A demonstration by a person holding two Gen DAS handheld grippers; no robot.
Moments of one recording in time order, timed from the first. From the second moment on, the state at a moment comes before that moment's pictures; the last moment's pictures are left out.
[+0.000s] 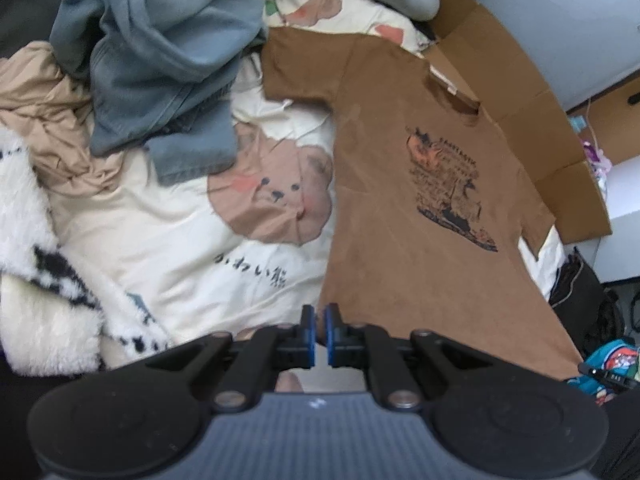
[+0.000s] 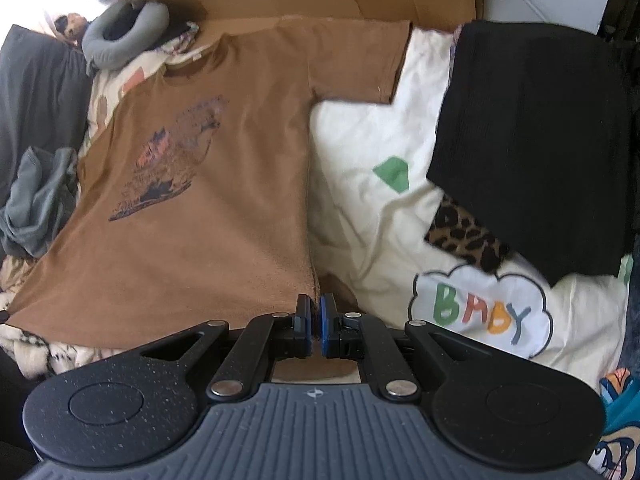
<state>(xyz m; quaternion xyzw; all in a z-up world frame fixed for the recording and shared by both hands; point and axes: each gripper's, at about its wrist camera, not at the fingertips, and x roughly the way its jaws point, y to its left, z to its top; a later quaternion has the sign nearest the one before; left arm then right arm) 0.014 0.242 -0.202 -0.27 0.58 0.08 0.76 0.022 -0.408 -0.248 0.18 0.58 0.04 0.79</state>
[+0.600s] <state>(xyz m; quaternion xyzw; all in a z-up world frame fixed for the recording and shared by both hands) -0.003 0.245 -0.316 -0.23 0.65 0.12 0.71 0.003 -0.379 -0.346 0.16 0.65 0.01 0.74</state>
